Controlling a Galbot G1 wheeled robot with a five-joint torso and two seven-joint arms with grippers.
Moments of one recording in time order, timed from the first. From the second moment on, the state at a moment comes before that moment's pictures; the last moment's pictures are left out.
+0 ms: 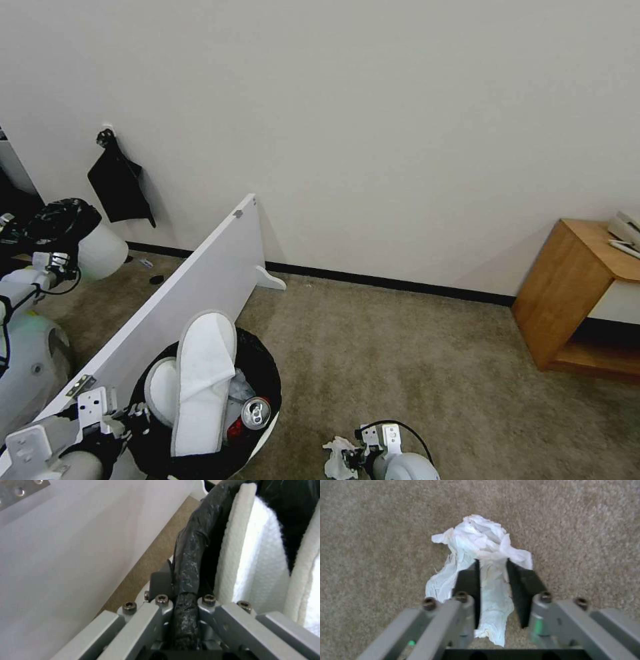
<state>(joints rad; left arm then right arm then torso) 1.74 -1.21 -0.90 -2.44 -1.00 0.73 -0.47 -1.13 1.29 0.02 1.42 0.70 -0.62 0.22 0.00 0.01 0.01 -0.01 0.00</state>
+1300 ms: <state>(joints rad) 1.72 -1.18 -0.87 -2.42 -1.03 0.73 -0.48 -1.22 1.13 0.10 1.79 0.69 -0.58 0.16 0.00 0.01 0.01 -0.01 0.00</state>
